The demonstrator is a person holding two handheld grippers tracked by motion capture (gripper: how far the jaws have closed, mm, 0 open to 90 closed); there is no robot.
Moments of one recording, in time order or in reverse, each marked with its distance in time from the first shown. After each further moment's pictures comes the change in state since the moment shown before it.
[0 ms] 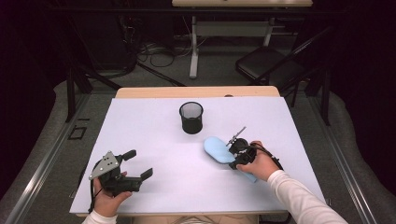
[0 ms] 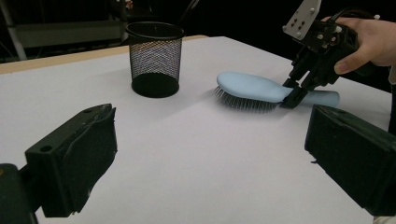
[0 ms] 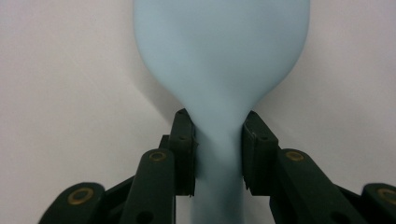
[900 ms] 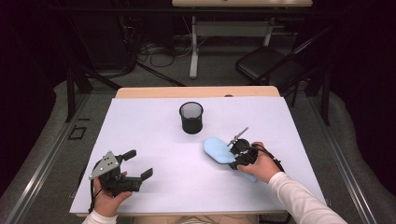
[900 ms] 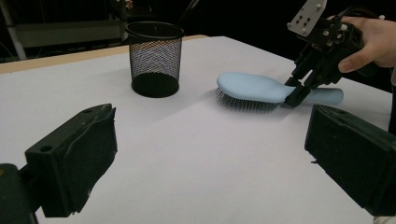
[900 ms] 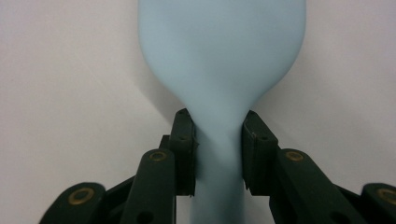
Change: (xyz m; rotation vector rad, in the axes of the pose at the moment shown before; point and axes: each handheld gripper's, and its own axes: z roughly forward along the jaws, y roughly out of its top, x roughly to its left) left arm 0.000 0.000 0.000 -0.001 0.000 -0.003; right arm 0.001 -0.004 -0.005 -0.032 0.009 0.001
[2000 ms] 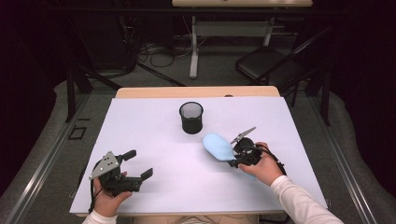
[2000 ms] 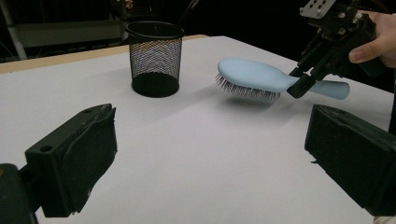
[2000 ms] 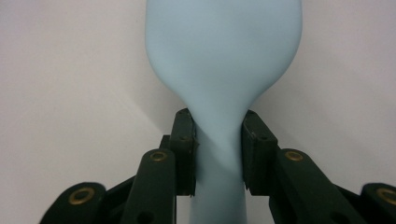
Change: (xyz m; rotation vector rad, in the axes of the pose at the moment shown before) left arm 0.000 0.000 0.000 0.000 0.001 -0.001; right arm 0.003 -0.005 -0.016 -0.140 0.030 0.050
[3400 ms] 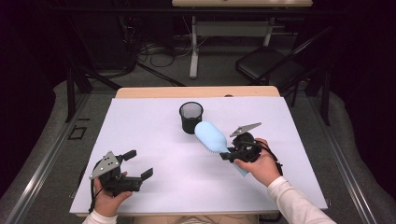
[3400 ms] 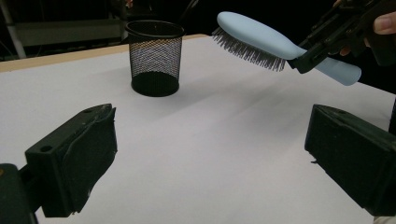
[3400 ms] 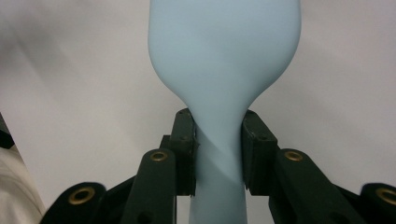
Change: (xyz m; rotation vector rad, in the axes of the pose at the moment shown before) left arm 0.000 0.000 0.001 0.003 -0.004 -0.003; right arm 0.019 0.018 -0.029 -0.199 0.060 0.018
